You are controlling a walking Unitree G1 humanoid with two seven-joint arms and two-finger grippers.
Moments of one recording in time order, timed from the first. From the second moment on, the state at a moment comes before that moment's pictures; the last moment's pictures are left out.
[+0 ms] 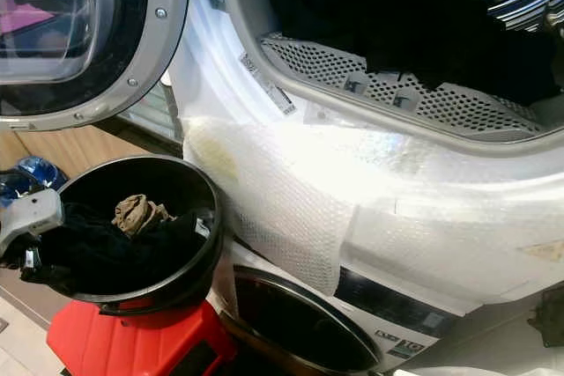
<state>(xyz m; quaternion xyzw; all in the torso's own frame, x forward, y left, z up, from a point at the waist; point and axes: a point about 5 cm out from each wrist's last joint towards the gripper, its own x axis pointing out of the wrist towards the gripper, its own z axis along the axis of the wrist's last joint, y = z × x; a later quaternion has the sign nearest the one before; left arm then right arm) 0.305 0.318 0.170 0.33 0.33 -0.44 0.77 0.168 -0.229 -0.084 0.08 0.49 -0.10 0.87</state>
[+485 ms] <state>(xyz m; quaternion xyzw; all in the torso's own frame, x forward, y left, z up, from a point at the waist) 0.331 0.298 0.188 0.43 0.26 -0.41 0.76 0.169 -0.231 -0.083 0.07 0.48 -0.10 0.87</state>
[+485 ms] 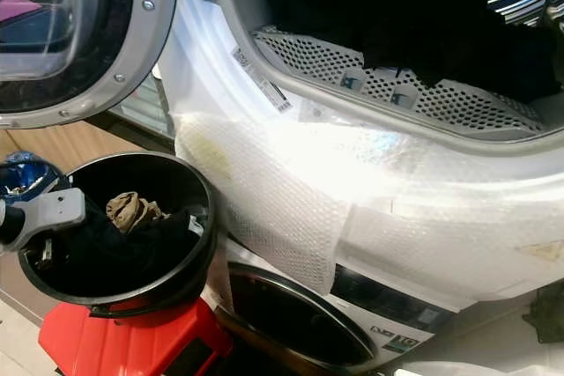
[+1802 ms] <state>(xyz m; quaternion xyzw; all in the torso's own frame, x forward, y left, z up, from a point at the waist) 0.330 0.301 0.124 0.52 0.37 -0.36 0.68 0.163 -0.241 -0.083 0.07 0.49 -0.10 0.87</state>
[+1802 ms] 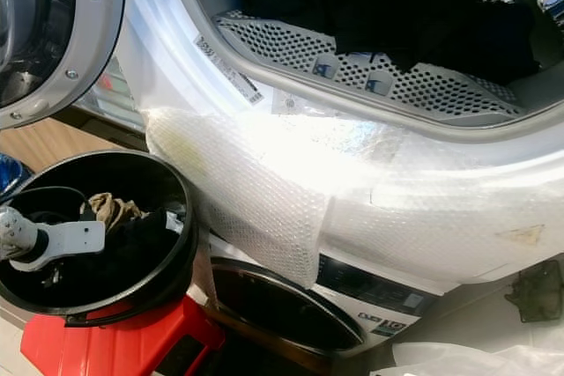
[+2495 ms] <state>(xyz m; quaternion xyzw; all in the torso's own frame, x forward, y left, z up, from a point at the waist) 0.328 0.311 0.110 0.56 0.40 -0.28 0.67 0.164 -0.241 -0.083 0.06 0.48 -0.10 0.87</state>
